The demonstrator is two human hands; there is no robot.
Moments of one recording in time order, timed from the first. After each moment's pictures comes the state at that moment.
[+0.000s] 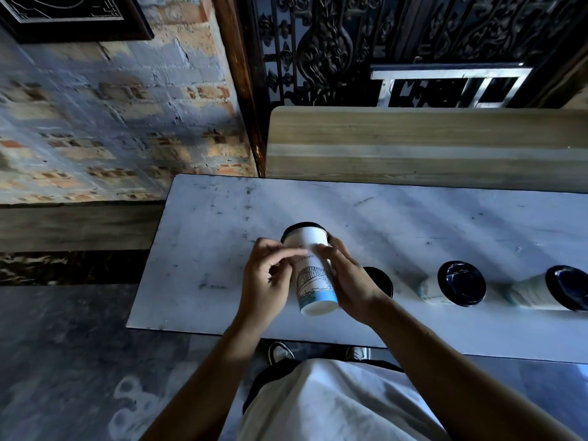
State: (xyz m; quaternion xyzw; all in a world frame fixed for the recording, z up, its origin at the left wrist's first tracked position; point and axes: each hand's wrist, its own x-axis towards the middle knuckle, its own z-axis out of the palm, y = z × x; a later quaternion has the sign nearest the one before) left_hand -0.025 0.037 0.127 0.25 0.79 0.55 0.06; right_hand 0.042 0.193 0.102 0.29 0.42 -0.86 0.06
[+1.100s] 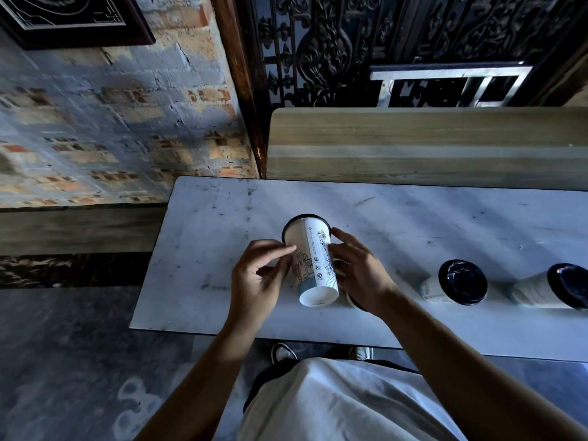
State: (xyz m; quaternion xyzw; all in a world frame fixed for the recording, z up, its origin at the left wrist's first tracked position) left_hand -0.030 0.022 0.120 0.26 0.75 0.60 0.04; right_hand 0.044 0.210 0.120 0.36 0.42 -0.84 0.02
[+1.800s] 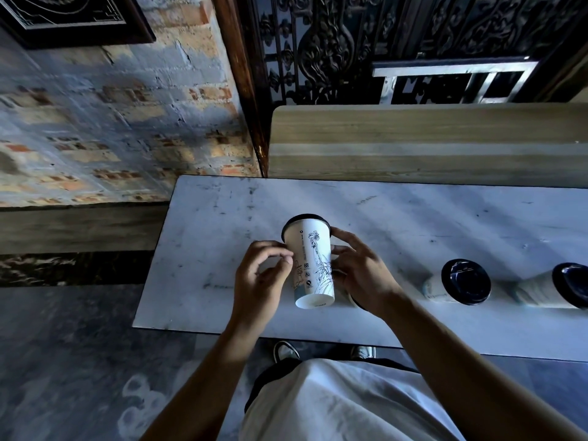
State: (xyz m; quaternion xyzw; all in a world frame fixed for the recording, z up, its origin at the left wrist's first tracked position) left_hand -0.021 0.026 0.130 0.18 0.73 0.65 0.10; right_hand 0.047 0.213 0.113 0.27 0.41 -0.87 0.01
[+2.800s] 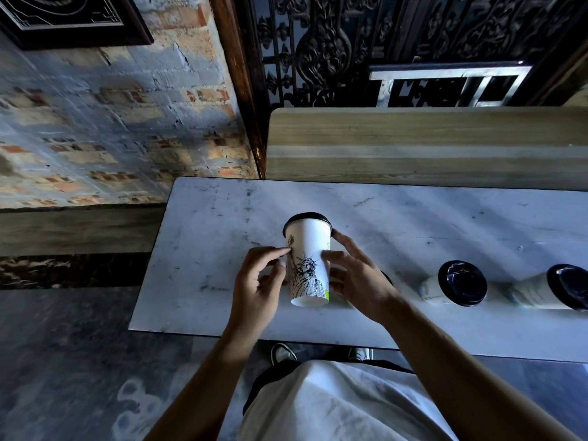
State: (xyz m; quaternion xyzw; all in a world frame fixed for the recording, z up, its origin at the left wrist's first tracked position) left_hand -0.021 0.022 0.116 0.21 0.76 0.61 0.08; right_hand 0.054 0.211 0.111 0.28 0.43 -0.86 0.05
